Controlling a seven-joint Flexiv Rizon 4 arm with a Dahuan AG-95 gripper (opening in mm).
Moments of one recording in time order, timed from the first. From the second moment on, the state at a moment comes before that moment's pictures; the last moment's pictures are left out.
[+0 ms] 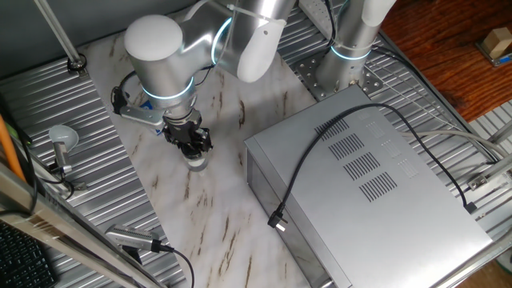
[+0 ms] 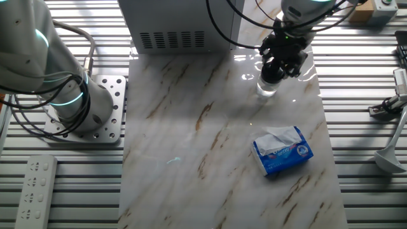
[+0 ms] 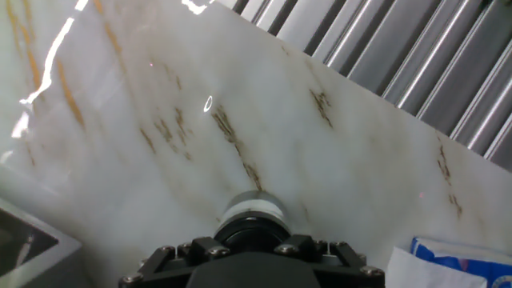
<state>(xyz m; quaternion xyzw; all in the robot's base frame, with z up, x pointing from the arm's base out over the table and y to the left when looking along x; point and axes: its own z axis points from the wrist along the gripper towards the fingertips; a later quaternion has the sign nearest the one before) 0.561 0.077 0.101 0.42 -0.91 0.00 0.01</state>
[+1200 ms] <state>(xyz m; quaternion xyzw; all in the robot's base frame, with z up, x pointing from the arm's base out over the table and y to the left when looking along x) 0.563 0.077 0.097 0.41 -0.91 -0.01 0.01</state>
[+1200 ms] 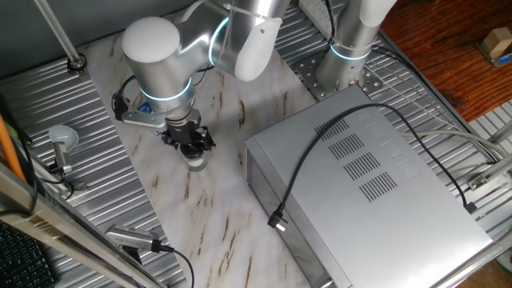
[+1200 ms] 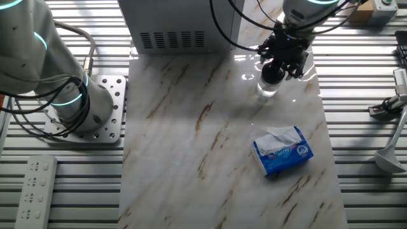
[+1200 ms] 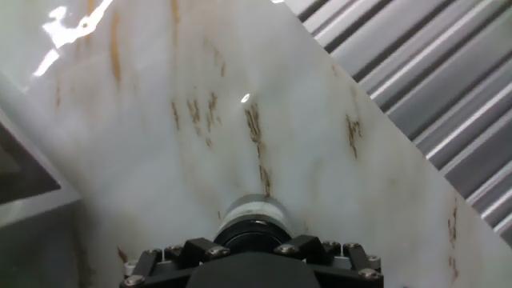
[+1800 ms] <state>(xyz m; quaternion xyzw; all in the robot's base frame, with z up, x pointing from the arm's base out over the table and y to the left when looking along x) 0.563 0.076 0.104 0.33 -0.95 -0.01 0.02</state>
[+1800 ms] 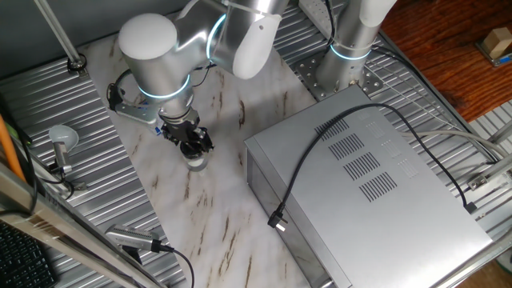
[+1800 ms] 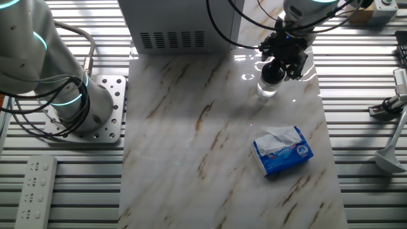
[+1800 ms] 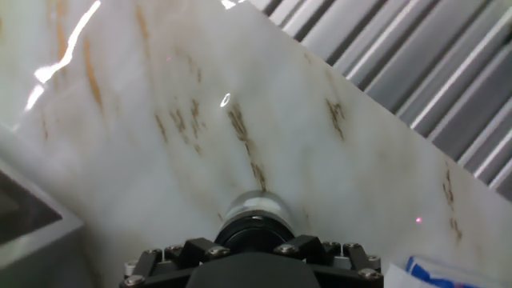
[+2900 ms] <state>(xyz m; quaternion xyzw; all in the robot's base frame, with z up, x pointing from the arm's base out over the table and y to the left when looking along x) 0.562 0.076 0.106 0.13 -0.99 -0.03 0.03</state>
